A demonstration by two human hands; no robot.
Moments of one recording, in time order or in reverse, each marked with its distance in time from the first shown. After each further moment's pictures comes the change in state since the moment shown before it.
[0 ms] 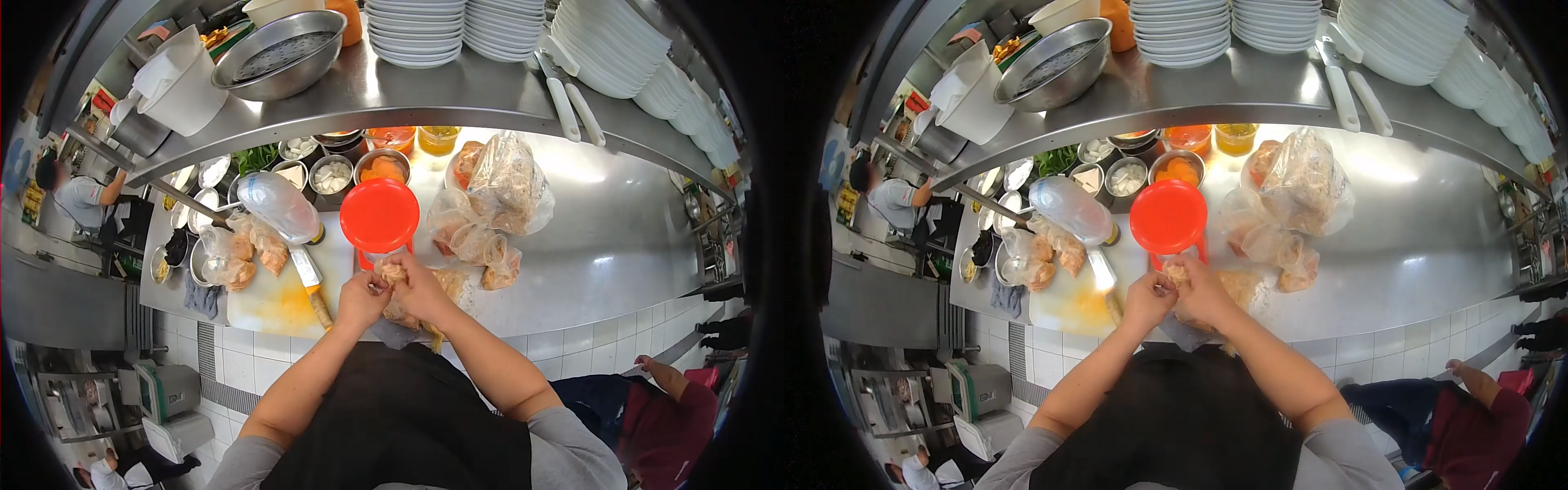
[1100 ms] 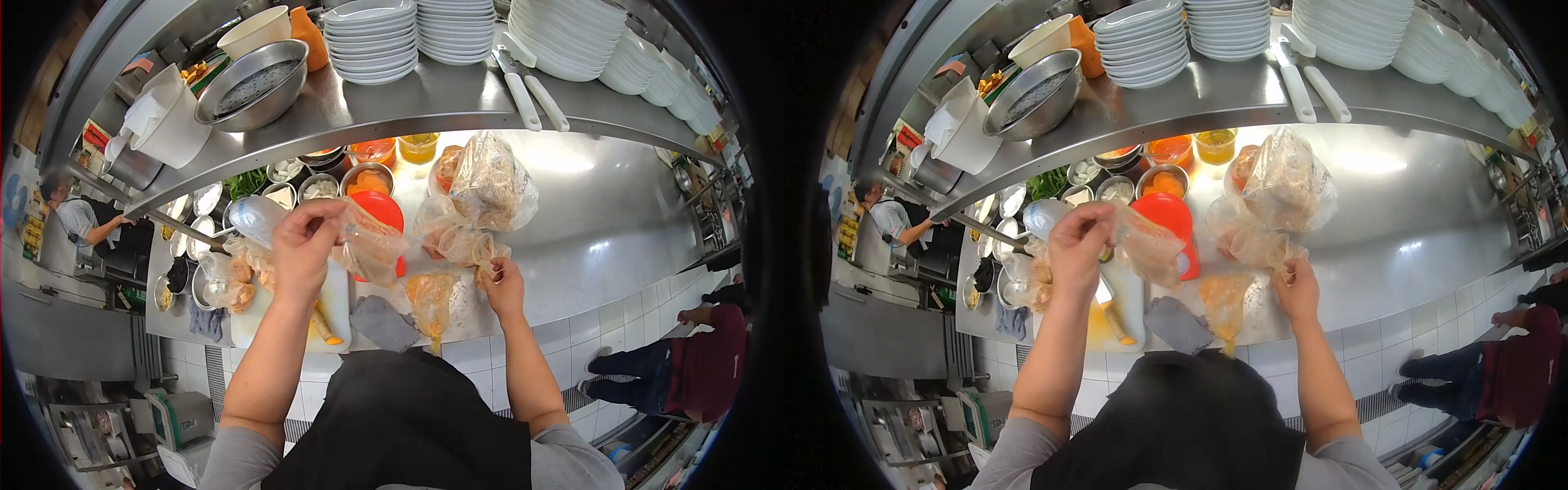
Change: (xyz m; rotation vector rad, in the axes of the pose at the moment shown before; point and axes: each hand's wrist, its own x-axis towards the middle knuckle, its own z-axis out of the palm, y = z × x) left_hand 0.026 0.129 -0.116 -0.797 0.134 0.399; right_hand -0.084 0.084 -0.139 -0.483 0.653 0.275
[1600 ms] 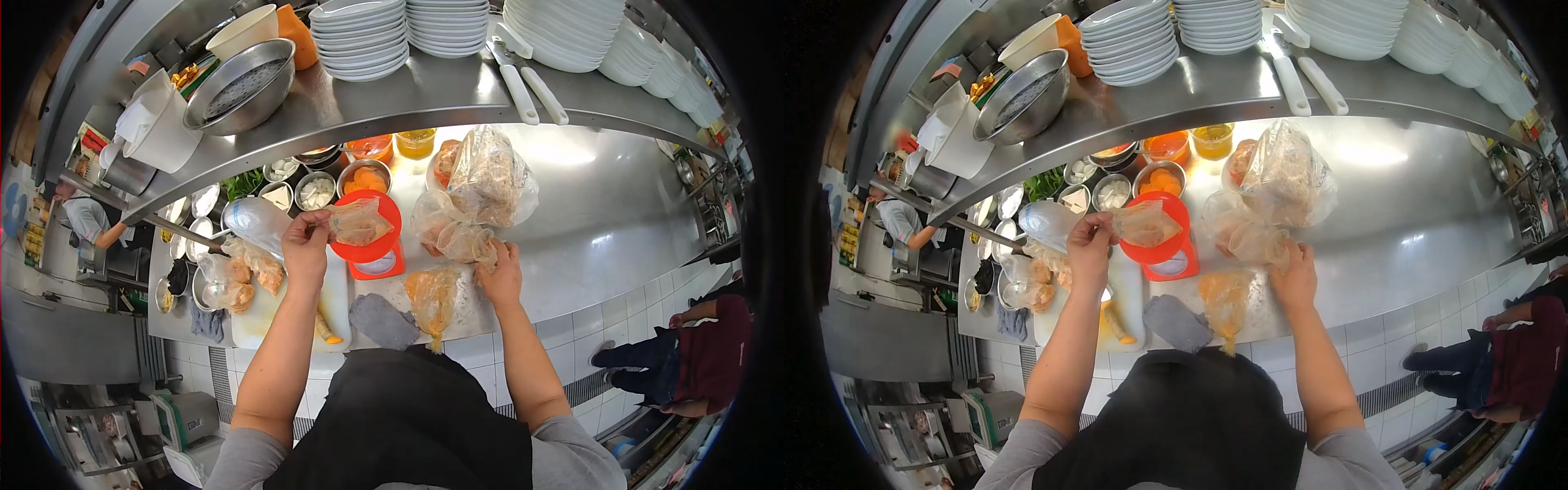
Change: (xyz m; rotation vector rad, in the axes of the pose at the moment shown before) left_hand 0.015 -0.092 -0.028 0.122 0.166 -0.095; right_hand 0.015 -0.015 0.004 -0.160 -0.021 0.001
